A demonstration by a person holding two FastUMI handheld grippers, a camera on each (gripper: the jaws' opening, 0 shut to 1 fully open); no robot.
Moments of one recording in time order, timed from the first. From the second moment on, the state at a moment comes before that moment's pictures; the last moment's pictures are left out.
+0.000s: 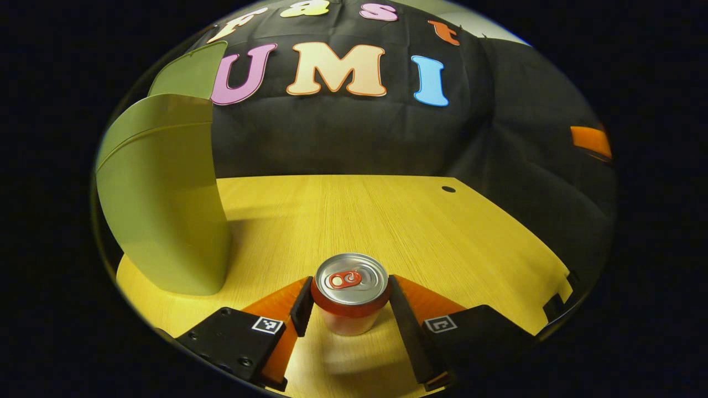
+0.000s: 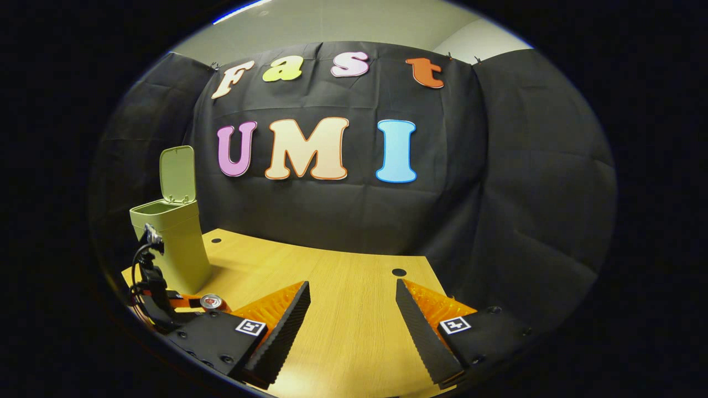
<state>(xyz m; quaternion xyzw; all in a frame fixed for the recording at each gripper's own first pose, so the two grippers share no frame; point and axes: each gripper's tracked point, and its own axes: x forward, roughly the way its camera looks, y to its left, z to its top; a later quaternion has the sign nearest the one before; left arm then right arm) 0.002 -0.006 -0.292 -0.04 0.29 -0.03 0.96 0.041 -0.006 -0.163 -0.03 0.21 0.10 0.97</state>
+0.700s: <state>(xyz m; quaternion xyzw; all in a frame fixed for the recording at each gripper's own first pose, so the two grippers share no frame) 0.094 0.069 -0.115 0.01 0.11 0.01 0.99 0.025 0.074 -0.182 0.01 0.22 0.15 0.96</state>
